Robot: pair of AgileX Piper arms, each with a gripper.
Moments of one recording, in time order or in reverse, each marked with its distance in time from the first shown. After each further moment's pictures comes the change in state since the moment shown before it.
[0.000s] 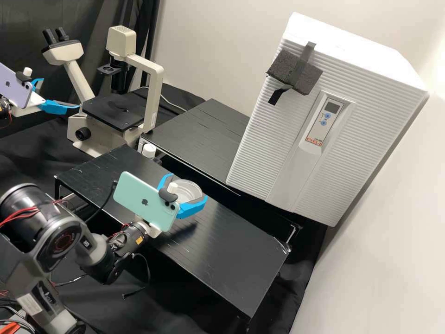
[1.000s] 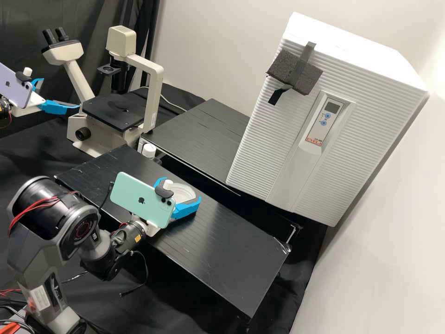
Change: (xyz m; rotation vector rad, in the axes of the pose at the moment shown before) left arm 0.000 0.000 0.000 0.000 0.000 0.000; right arm 0.008 -0.026 -0.001 -0.065 -0.006 -0.107
